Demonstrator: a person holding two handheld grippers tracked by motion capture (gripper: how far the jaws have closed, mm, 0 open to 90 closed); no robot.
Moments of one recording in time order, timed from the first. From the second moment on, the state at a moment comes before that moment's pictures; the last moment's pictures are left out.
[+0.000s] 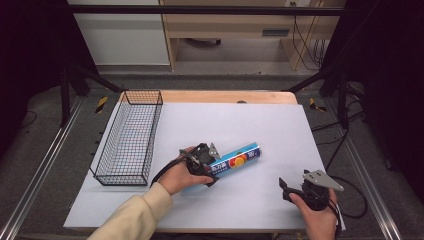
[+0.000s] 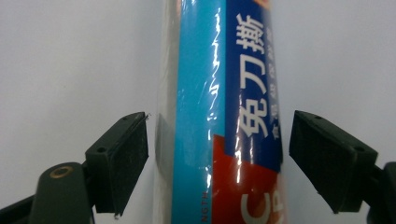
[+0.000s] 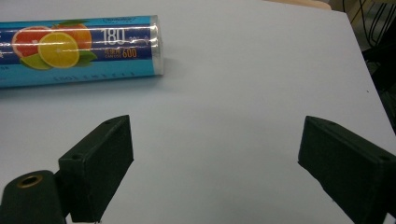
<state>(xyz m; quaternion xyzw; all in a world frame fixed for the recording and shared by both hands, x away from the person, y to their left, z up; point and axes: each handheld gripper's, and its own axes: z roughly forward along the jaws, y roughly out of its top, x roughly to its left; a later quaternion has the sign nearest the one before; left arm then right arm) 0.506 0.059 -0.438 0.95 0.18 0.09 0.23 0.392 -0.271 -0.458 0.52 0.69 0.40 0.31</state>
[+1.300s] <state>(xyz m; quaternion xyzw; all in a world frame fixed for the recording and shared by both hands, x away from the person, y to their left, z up) 0.509 0.057 -0.451 0.96 0.19 0.08 0.19 0.393 -0.271 -0.459 0.52 0.70 0.40 0.30</state>
